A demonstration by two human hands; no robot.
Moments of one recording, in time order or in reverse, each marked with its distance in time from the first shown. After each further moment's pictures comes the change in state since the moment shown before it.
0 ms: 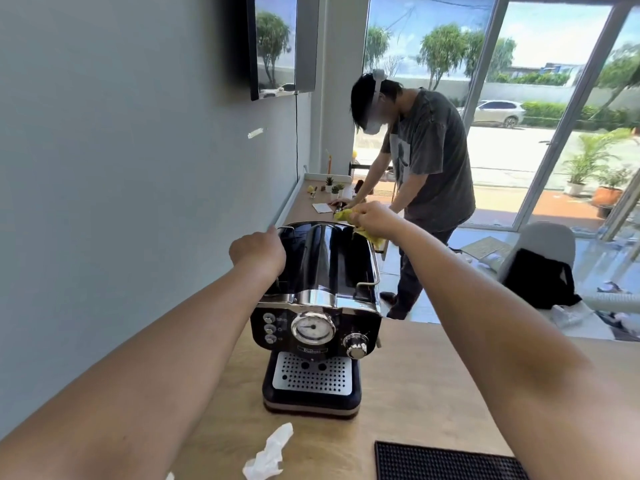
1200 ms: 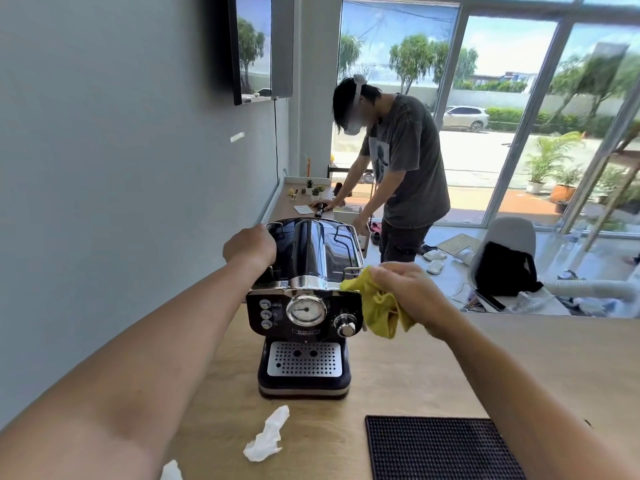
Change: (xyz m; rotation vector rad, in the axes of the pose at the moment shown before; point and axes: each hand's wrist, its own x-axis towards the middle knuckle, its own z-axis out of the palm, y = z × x) left_hand -0.009 -0.006 0.002 -0.262 0.040 -0.015; right_hand -0.201 0.011 0.027 0.353 0.166 -0.034
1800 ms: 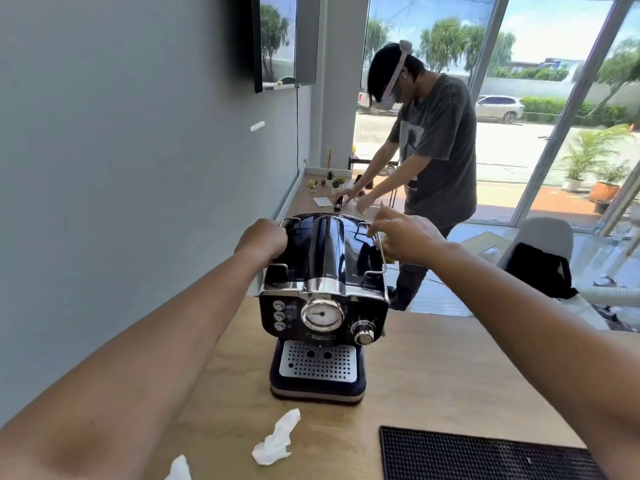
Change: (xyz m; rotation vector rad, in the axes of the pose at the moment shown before) left_hand 0.026 -0.015 0.010 -0.527 -0.105 -0.079; right_hand 0.148 0.021 -0.014 -1.100 -0.125 -0.410
